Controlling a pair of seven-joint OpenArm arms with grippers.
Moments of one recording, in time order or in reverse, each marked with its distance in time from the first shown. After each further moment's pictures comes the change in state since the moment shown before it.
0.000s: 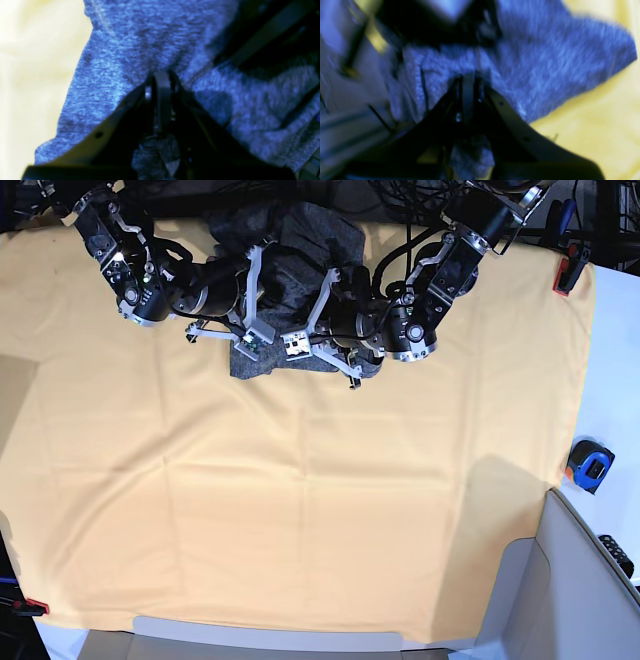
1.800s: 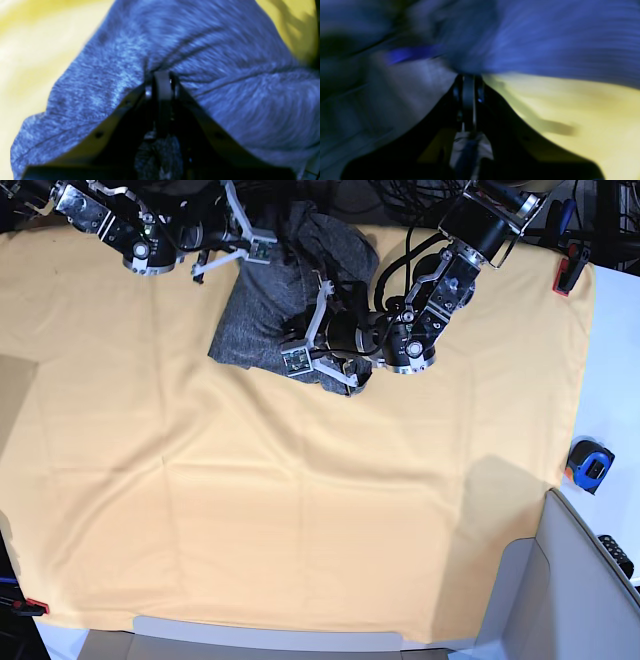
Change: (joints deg) left arm -2.3 0.6 -0.4 -7.0 -2.6 -0.6 -6.3; right arm -2.8 12.5 -17.2 1.2 -2.8 8.9 2.3
